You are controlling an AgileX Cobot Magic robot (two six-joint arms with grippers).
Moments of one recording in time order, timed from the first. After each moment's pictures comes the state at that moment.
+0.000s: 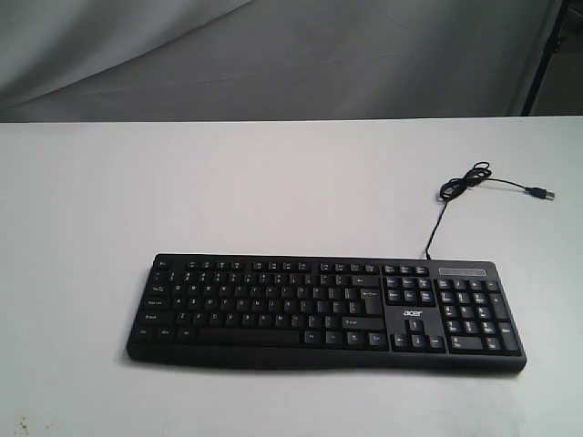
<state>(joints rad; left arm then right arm) -0.17 0.00 0.00 0.04 0.26 -0.02 0.03 0.46 -0.41 0.12 0.12 0.24</state>
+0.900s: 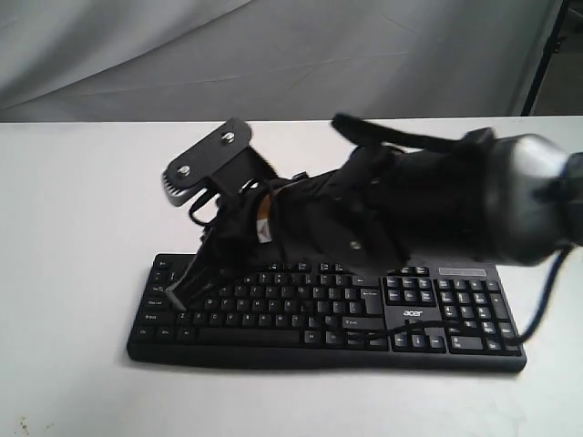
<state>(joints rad) -0.17 0.00 0.00 0.04 0.26 -0.02 0.87 1.81 -1.13 -0.12 0.16 0.06</state>
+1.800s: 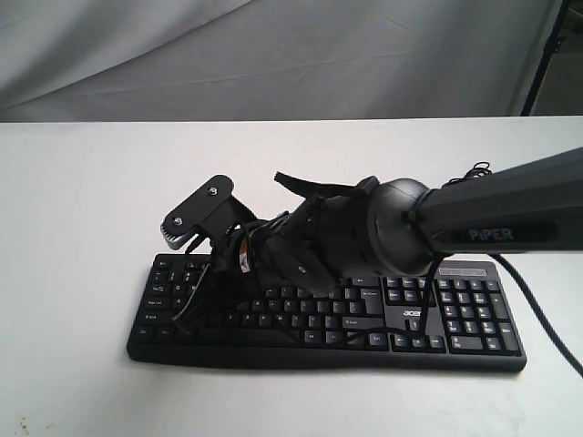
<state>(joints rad) -0.17 0.00 0.00 0.04 0.26 -0.02 0.85 2.05 -1.22 -0.10 0.11 0.01</state>
